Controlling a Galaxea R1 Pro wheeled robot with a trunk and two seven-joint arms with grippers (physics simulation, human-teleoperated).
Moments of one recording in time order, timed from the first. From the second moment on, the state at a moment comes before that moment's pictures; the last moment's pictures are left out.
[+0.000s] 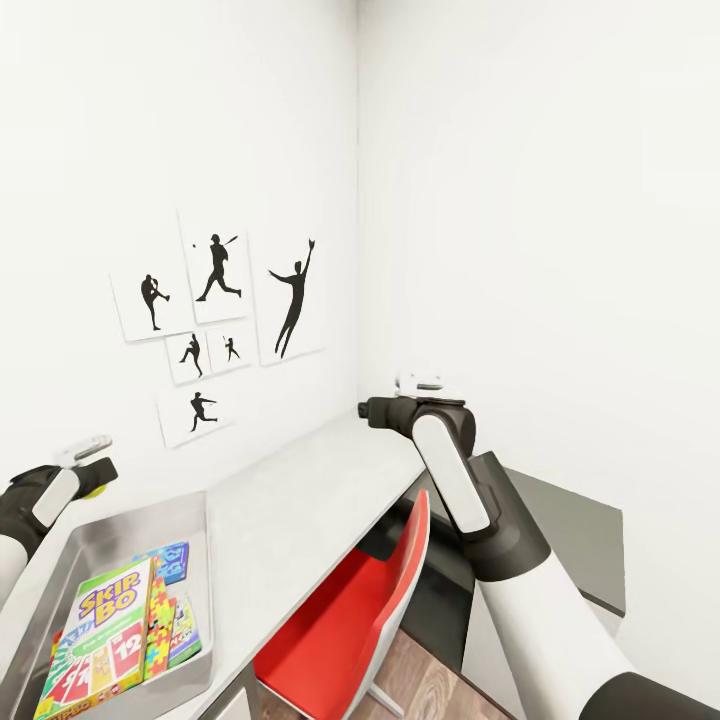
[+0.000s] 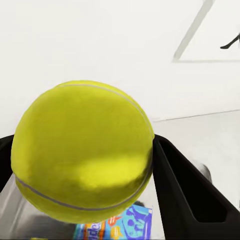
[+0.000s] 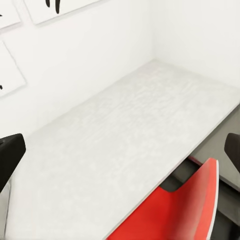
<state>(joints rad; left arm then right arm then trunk) -0.95 0.47 0.05 -0.44 0.53 0.40 0.14 -0.83 0.17 0.38 -1.48 -0.69 0.98 -0.68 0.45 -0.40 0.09</state>
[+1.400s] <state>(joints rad) -0.95 0.43 0.04 -0.36 0.51 0.49 0.15 -0.85 0.17 0.43 -1.49 -0.70 0.99 -0.68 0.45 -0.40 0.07</state>
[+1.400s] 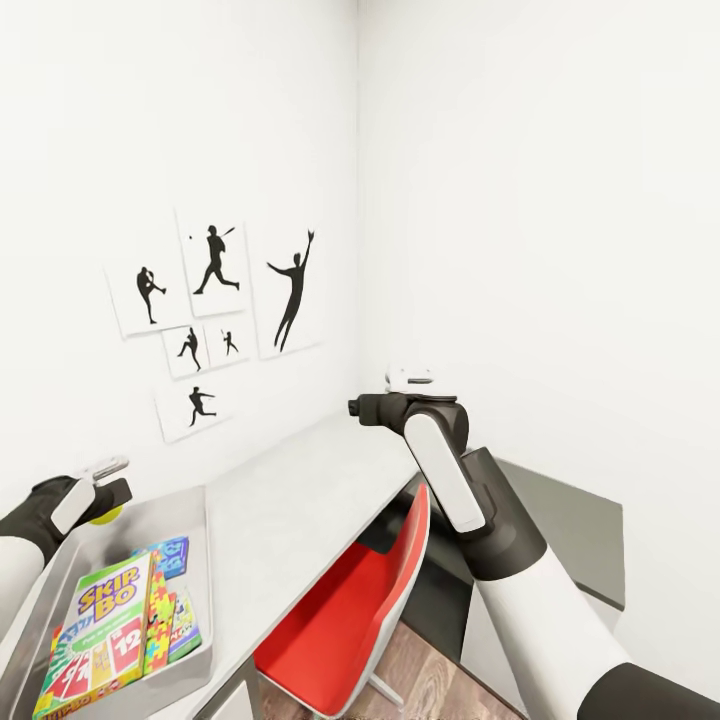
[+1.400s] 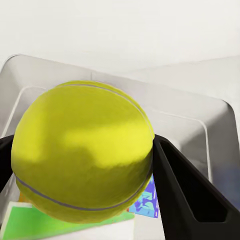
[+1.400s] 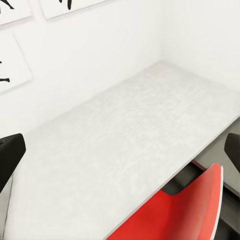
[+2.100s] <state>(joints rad) -0.97 0.44 0.04 -0.35 0.50 0.45 0.15 -0.85 0.17 0.43 -1.49 -0.70 0.99 -0.68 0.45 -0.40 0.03</state>
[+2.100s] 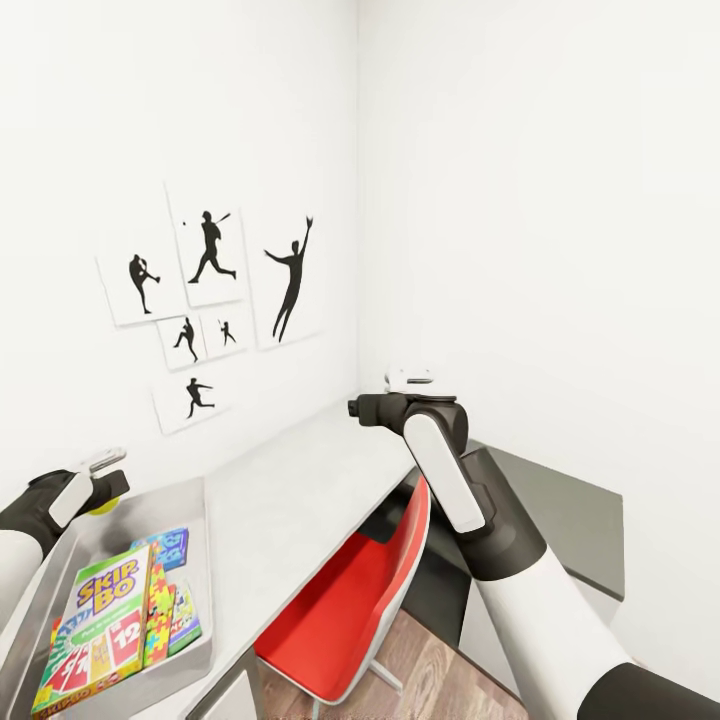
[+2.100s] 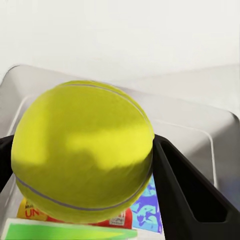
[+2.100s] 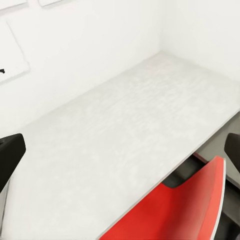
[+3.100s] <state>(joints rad) -0.97 0.43 0.04 -0.35 0.45 0.37 0.15 -0.85 0.17 0.43 -1.49 -0.70 0.99 -0.68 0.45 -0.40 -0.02</state>
